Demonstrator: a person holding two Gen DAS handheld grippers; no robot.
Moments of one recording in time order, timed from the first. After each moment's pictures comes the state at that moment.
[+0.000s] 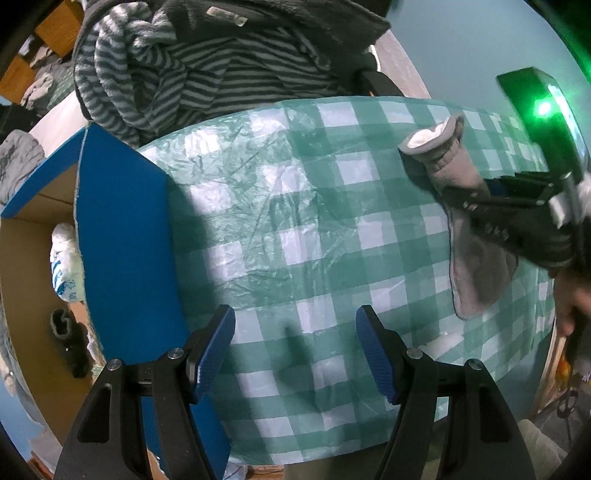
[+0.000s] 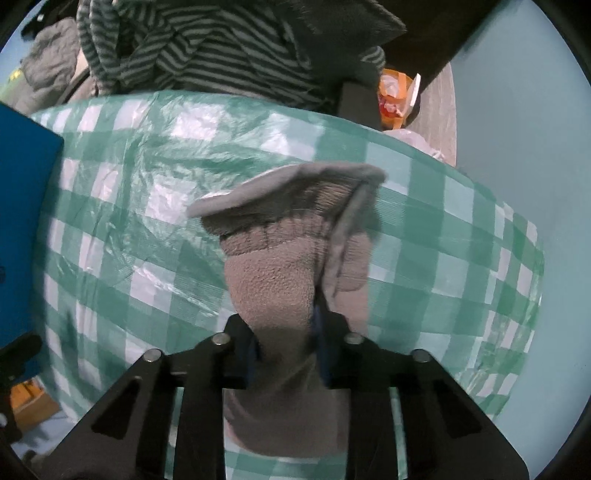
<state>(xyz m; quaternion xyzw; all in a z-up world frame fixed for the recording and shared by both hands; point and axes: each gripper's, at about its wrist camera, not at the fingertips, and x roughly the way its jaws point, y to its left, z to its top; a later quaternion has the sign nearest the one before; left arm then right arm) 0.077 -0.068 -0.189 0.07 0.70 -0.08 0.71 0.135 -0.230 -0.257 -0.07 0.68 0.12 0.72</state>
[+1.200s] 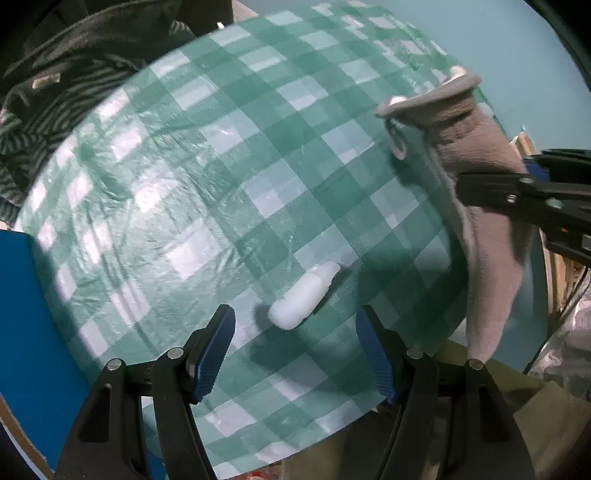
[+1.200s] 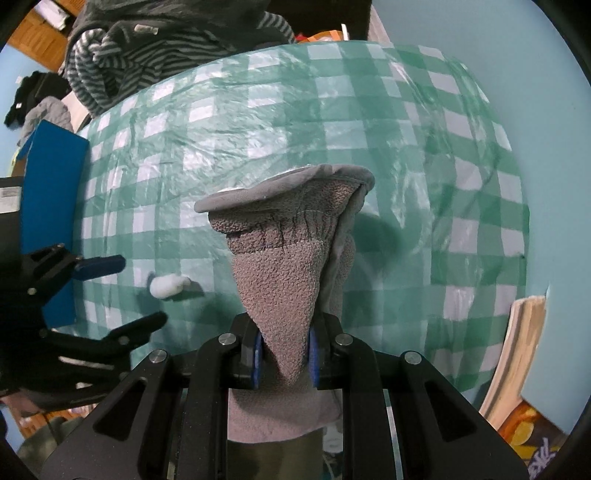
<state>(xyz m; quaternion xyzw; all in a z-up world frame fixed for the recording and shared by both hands) -0.006 -0.185 -0.231 0.18 0.68 -0.26 0.66 -0.012 -0.329 -0.223 0.09 0.67 0.06 0.73</state>
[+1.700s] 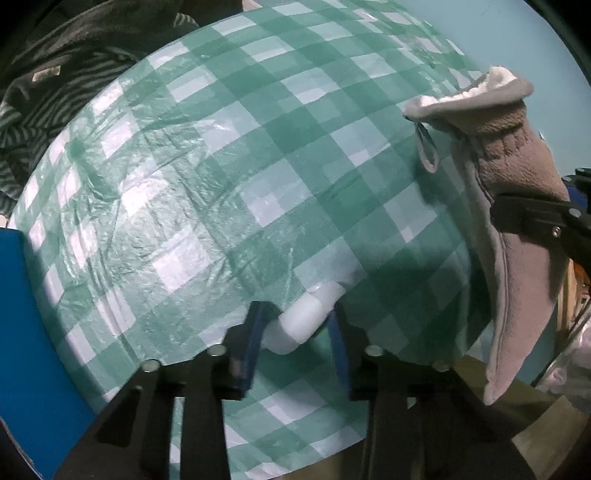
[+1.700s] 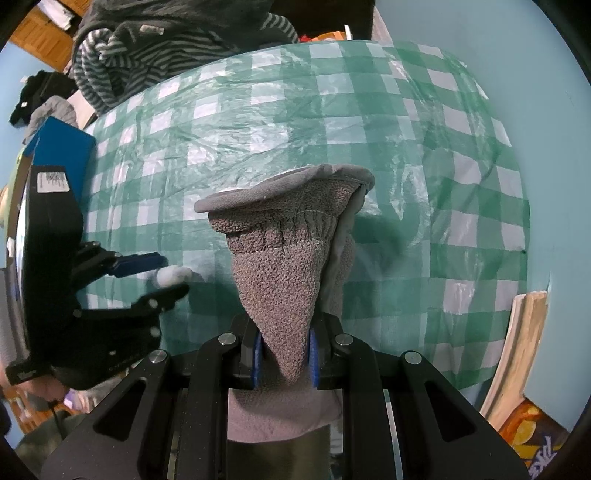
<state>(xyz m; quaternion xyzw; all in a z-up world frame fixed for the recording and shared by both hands) -0.004 -0.204 -0.251 0.17 0.68 -0.24 0.67 -0.017 -0.330 -0.220 0.09 0.67 0.08 0.73</state>
